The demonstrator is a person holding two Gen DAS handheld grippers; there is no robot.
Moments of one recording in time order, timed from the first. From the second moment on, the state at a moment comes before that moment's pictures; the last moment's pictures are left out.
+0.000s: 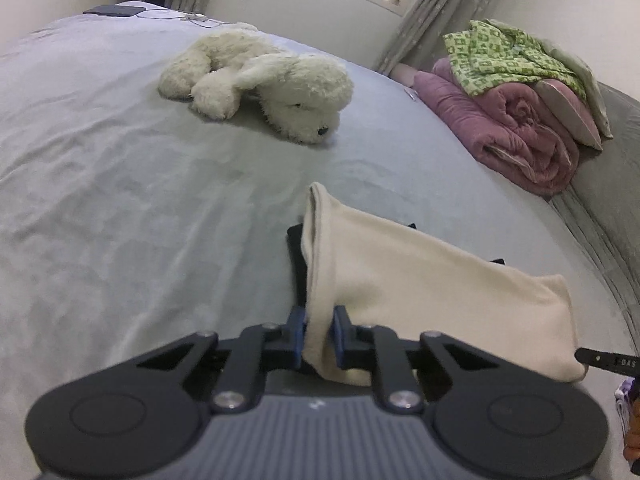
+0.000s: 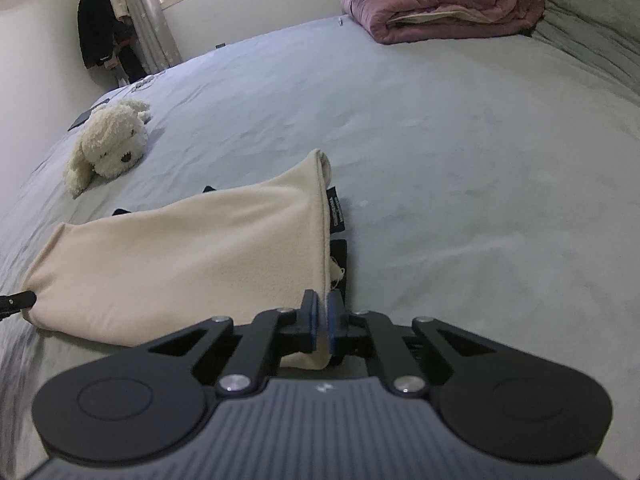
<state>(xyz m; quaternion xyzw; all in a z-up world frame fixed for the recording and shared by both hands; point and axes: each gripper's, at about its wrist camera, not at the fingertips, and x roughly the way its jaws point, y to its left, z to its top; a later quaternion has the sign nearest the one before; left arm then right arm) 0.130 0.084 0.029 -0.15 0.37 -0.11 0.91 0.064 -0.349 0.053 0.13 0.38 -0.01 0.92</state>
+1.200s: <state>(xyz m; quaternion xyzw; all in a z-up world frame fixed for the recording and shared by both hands) 0.123 0.099 0.055 -0.13 0.36 -0.08 0.92 0.068 -0.321 0.046 -0.01 0.37 -0.04 0.93</state>
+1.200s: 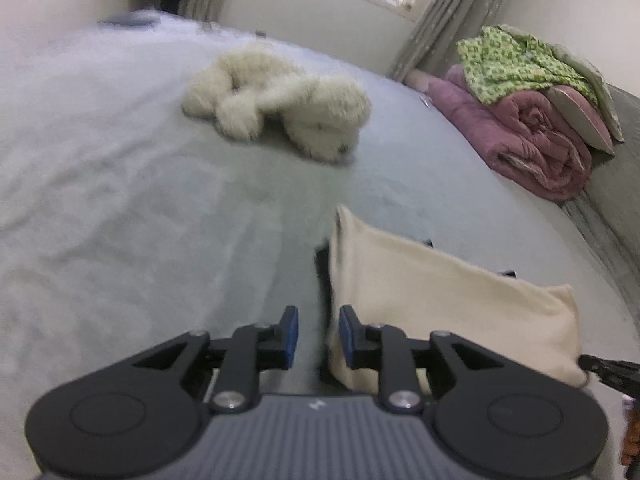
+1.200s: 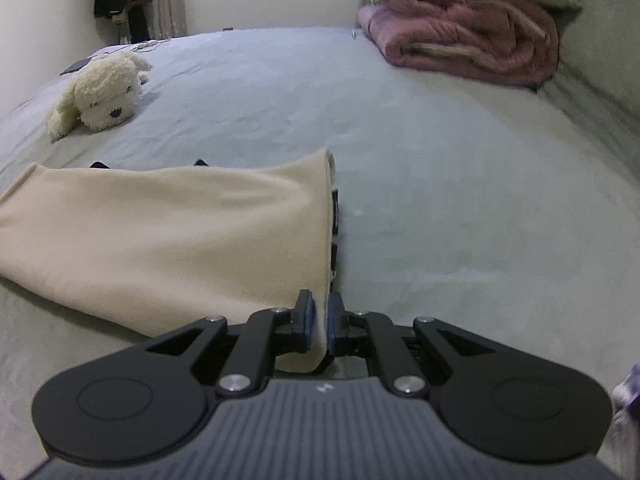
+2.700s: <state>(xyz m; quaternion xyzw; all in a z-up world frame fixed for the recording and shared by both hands) 0.118 0.038 0.034 0.00 0.38 -0.09 0.92 0.064 -0.307 0.038 0.05 0.35 0.06 0.93</state>
